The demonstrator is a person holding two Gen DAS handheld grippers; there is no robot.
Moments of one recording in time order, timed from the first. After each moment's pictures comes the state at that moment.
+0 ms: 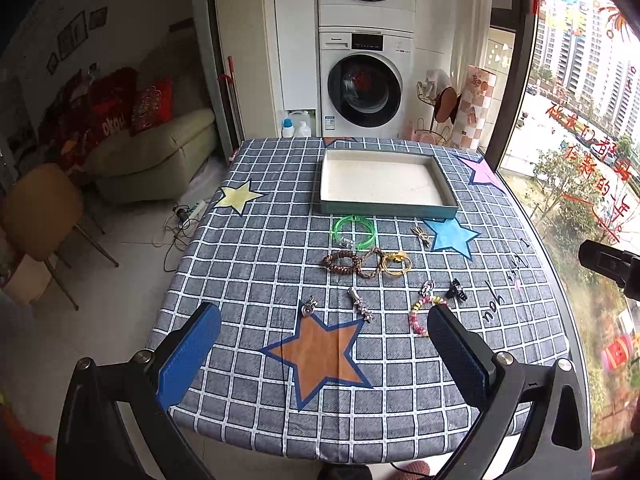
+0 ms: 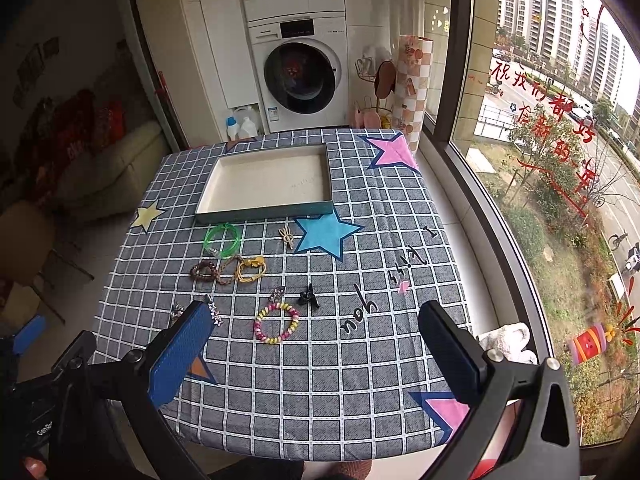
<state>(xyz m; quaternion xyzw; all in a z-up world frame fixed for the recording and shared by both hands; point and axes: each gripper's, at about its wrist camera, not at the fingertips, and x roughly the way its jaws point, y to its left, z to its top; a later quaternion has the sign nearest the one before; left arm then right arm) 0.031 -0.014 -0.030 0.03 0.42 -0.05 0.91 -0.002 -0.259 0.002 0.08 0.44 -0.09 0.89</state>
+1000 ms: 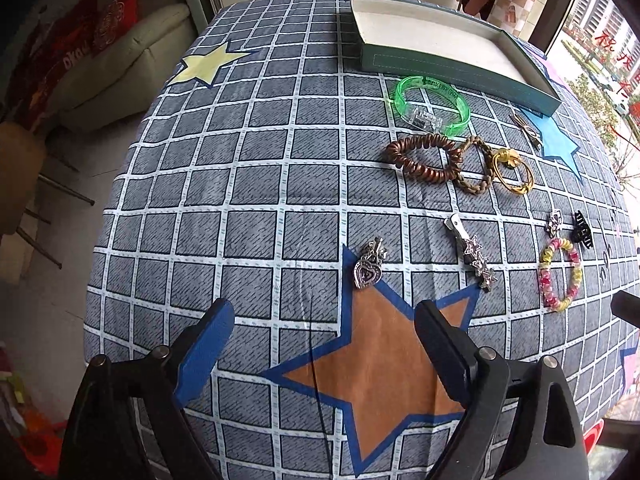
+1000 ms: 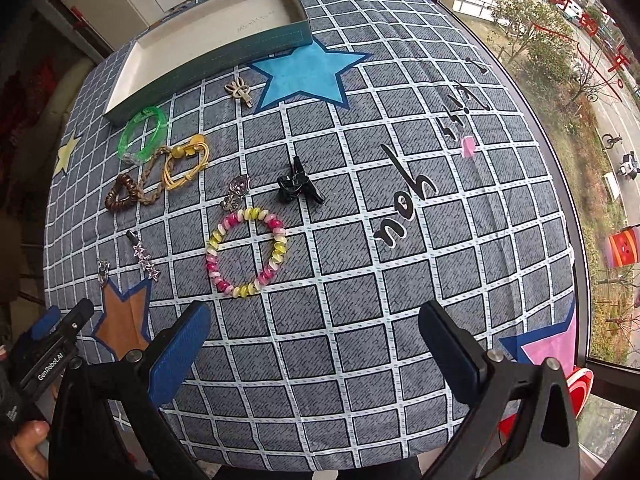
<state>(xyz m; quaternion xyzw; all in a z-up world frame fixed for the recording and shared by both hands) 0.163 0.014 -0.222 0.06 0.59 -0.06 0.81 0.079 -0.261 -0.190 0.18 0.62 -0.12 0.75</state>
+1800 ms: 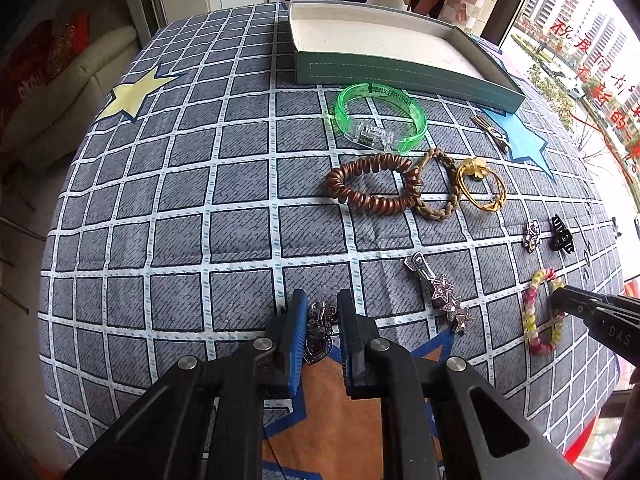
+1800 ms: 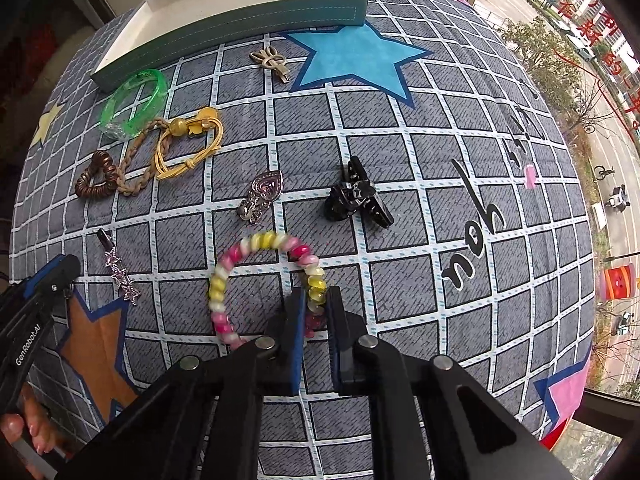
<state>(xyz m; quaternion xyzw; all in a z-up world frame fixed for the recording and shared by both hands) 0.187 -0.004 -0.237 0.05 0.56 -0.16 0.81 0.121 -0.213 -0.234 0.12 0.63 -0.12 0.76</state>
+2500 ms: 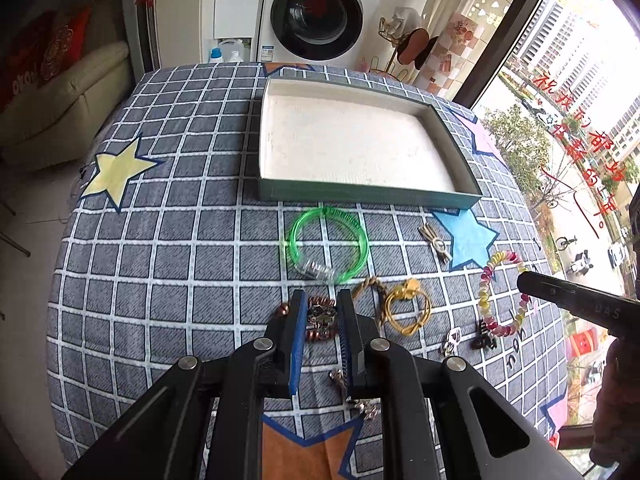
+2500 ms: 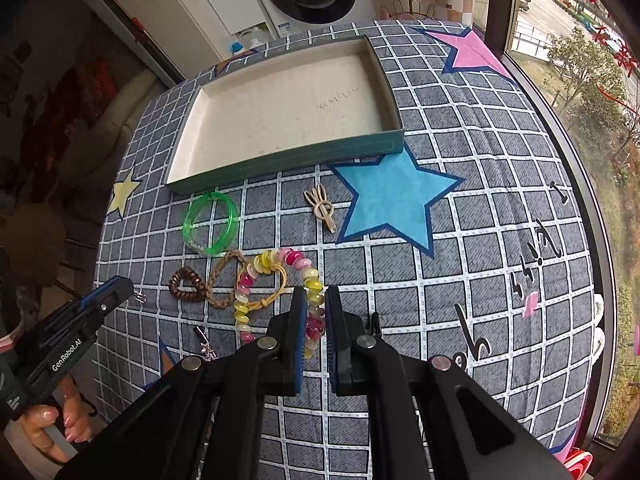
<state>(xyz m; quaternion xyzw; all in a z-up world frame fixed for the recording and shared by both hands) 0.245 -0.035 -0.157 -0.02 0.53 -0.19 0.83 0.181 -0.276 -0.147 0.18 0.56 -0.01 0.81</state>
